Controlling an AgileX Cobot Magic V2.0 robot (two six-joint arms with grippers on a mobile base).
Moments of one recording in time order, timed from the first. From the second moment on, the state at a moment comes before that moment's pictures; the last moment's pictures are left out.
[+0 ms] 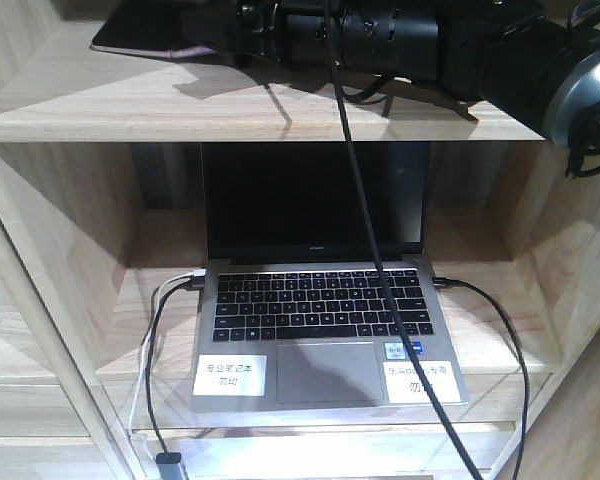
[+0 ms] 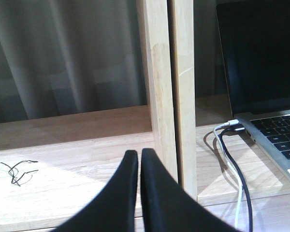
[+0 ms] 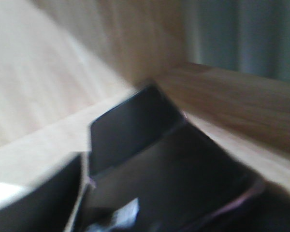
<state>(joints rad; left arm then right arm) -0.02 -0.02 0.03 -0.03 0.18 0.15 0.42 1.88 -1.79 1.35 0.58 -1.16</state>
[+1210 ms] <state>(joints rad) -0.02 -0.02 0.03 -0.03 0.18 0.15 0.42 1.53 -1.70 0.98 0.71 -0.99</state>
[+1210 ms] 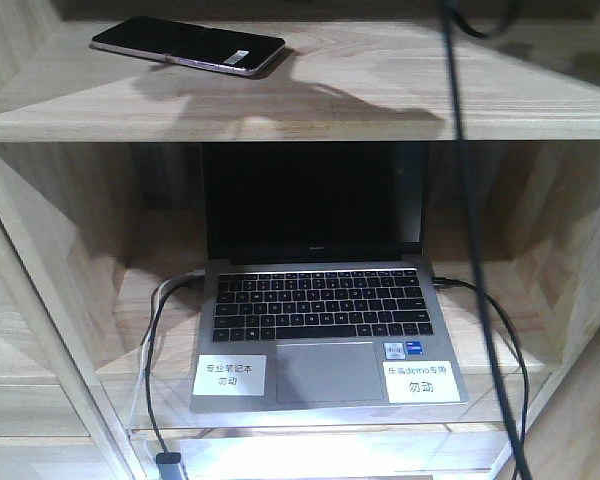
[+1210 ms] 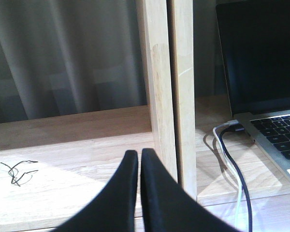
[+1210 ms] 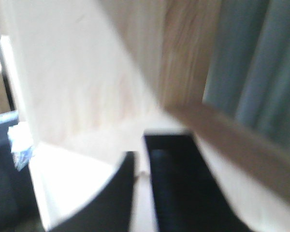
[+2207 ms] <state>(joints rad) -0.02 -0.02 0.03 -0.03 0.18 0.15 0.42 0.47 -0.66 0.98 0.41 -0.97</state>
